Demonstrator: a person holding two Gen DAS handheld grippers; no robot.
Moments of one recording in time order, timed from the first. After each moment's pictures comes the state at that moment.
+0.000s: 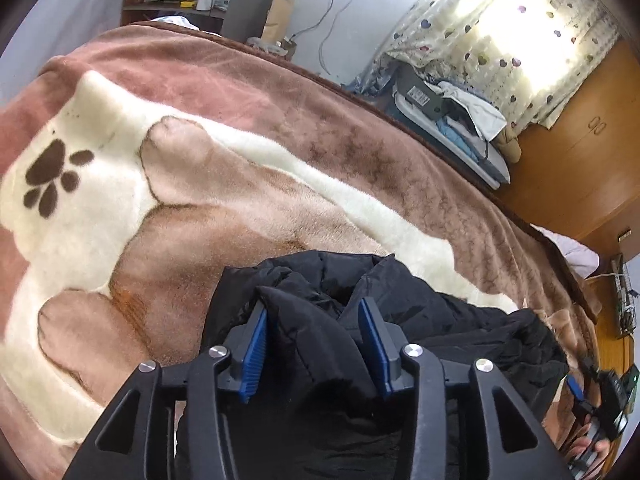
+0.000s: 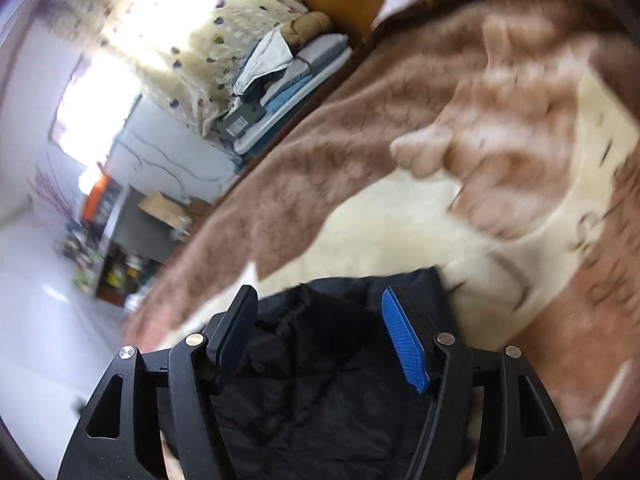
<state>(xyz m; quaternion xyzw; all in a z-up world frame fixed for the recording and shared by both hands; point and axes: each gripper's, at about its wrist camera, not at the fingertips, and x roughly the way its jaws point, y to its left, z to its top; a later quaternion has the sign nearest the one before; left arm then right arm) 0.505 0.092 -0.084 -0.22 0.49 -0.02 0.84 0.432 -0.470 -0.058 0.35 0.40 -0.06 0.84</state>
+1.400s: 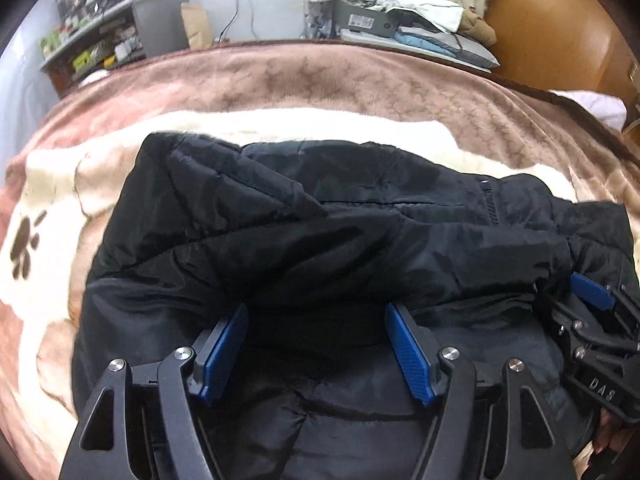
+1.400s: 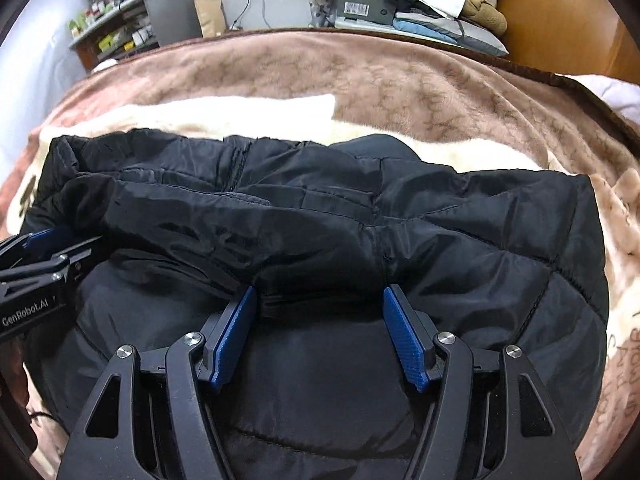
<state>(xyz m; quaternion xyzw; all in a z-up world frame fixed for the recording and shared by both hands) 0.505 -0.040 -0.163 0.00 0.53 -0.04 0.85 0.484 -0.253 -0.168 -0.01 0.53 0.04 0.85</state>
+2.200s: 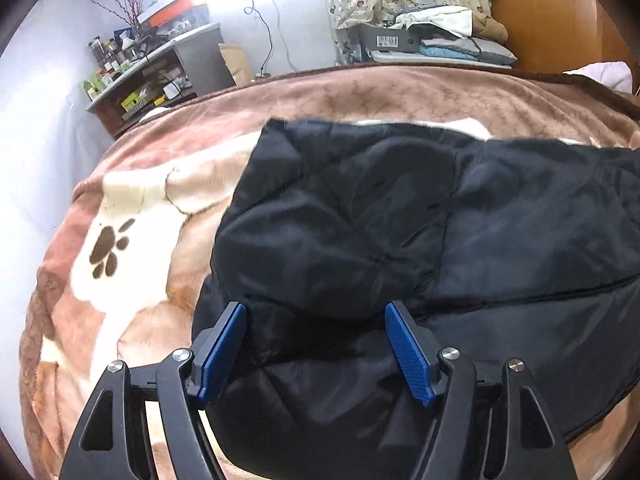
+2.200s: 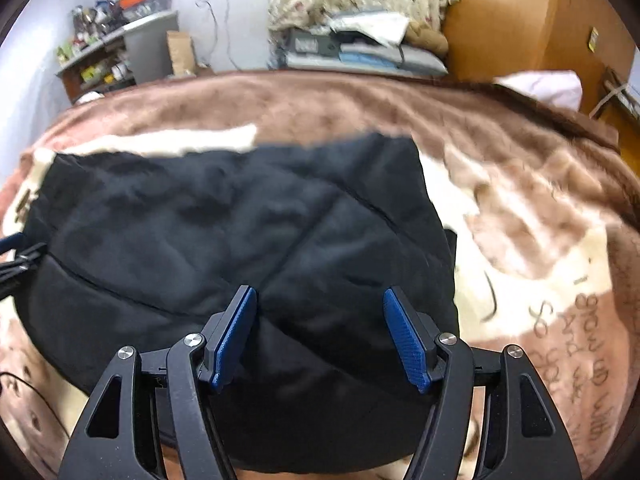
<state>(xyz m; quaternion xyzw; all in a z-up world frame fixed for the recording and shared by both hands) 0.432 -0.006 -0.137 0.10 0.47 0.03 0.88 0.406 -0.340 -0.129 -0.01 0.47 -0.01 0.88</state>
